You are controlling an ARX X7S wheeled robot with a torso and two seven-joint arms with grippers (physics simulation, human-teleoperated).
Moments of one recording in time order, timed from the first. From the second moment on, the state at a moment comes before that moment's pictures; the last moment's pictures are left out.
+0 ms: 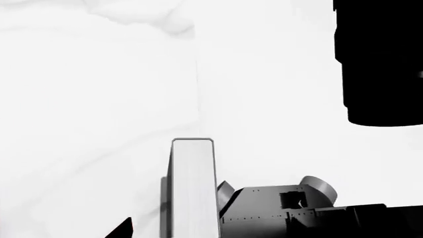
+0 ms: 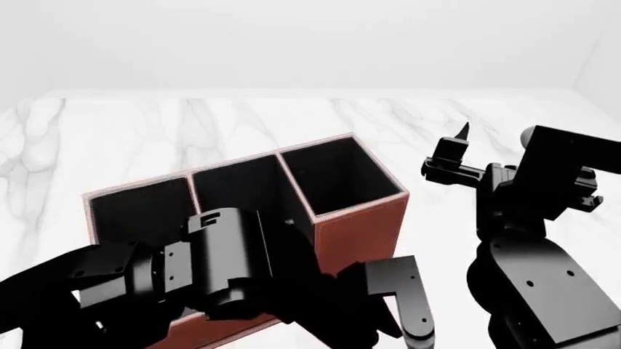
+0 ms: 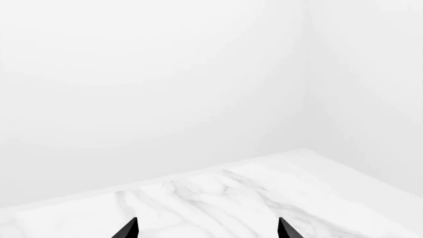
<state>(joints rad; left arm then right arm) -1.27 -0.23 1.31 0.05 -1.12 -1.01 0.51 0.55 0.24 -0.01 -0.52 0.41 0.89 0.56</state>
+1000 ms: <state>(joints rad) -1.17 -0.20 1.39 -0.12 -1.05 -0.92 0.60 0.53 0.25 -0.01 -0.52 0.44 0.87 0.57</state>
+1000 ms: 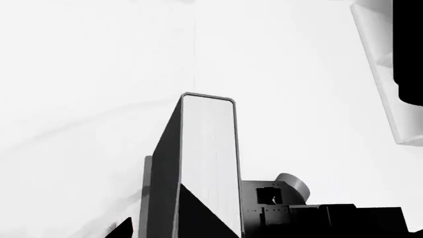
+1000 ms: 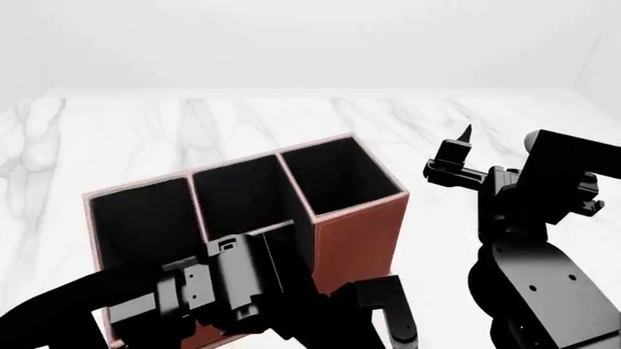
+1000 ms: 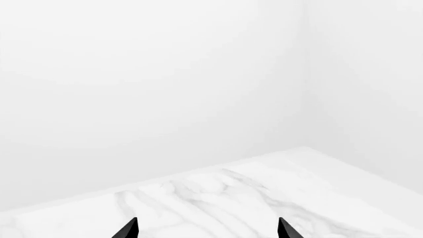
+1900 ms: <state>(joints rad) -1.21 -0.27 1.30 -0.07 -1.23 -1.18 0.29 0.55 0.26 -0.01 -0.52 0.46 0.87 0.60</state>
